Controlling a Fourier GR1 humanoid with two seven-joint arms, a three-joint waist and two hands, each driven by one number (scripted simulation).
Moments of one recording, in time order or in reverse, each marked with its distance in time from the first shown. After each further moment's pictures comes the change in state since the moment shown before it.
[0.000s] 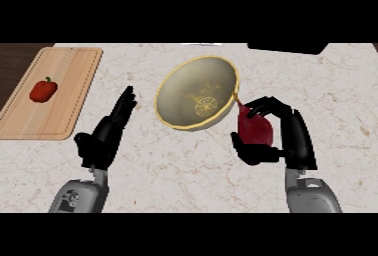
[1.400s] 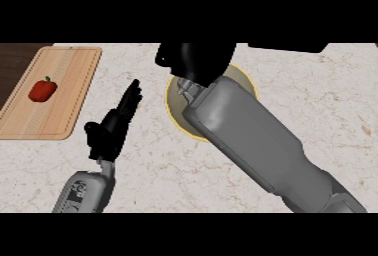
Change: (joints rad) left arm -0.065 -0.023 0.002 0.040 -0.011 0.018 0.023; right arm -0.962 0.012 0.252 0.483 0.668 -0.150 0.964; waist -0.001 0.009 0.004
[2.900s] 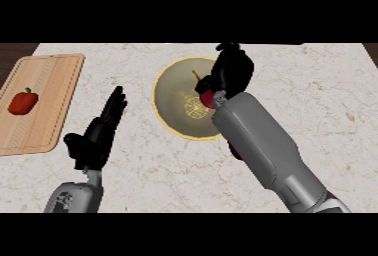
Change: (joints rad) left arm 0.085 0.022 0.042 -0.048 0.008 0.007 -0.032; right arm 0.193 -0.001 -0.071 0.315 -0.192 -0.113 -0.105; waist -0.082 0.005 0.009
